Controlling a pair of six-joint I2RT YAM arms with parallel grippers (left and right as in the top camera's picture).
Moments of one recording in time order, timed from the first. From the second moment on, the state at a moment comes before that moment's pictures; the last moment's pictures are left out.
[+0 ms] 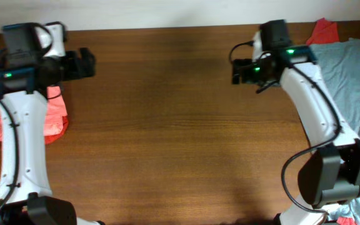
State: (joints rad) left arm 0.15 1.65 1.67 -0.86 0.25 0.00; right arm 0.09 1.84 1.67 -0.96 -0.09 0.18
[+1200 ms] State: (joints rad) left arm 0.07 0.57 0.94 -0.94 0.19 0.04; right arm 0.20 0.36 0.87 -1.05 0.03 0.14
